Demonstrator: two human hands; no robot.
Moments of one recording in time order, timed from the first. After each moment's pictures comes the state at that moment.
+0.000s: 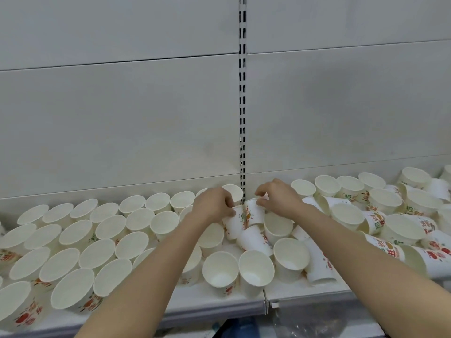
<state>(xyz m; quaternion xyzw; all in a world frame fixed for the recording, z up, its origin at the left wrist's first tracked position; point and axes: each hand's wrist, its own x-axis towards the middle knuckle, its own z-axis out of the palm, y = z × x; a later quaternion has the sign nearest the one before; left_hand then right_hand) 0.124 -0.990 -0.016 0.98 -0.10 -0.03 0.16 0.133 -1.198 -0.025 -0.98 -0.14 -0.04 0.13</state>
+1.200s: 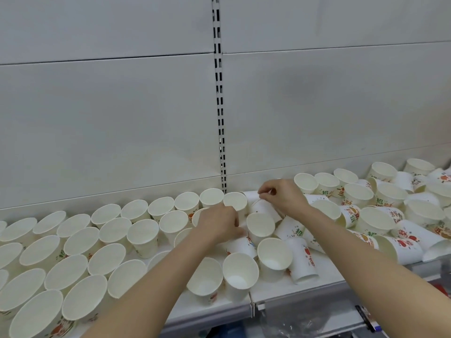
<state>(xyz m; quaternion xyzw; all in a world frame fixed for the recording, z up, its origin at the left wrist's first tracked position) 0.090 -1.039 -0.022 0.98 -0.20 -0.05 0.07 0.120 -1.246 -0.027 -0.95 -0.04 -0.11 0.30</state>
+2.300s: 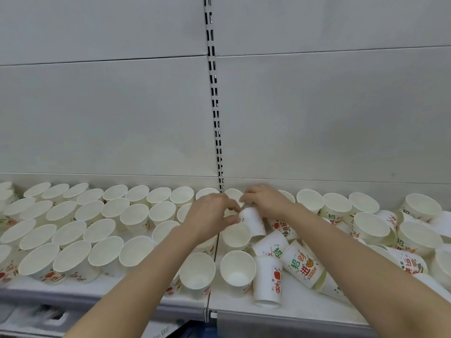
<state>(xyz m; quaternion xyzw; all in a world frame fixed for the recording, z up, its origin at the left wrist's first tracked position) 0.078 -1.083 0.002 0.98 -0.14 0.07 0.13 0.197 -1.271 -0.052 -0.92 -0.39 -0.02 0.07</state>
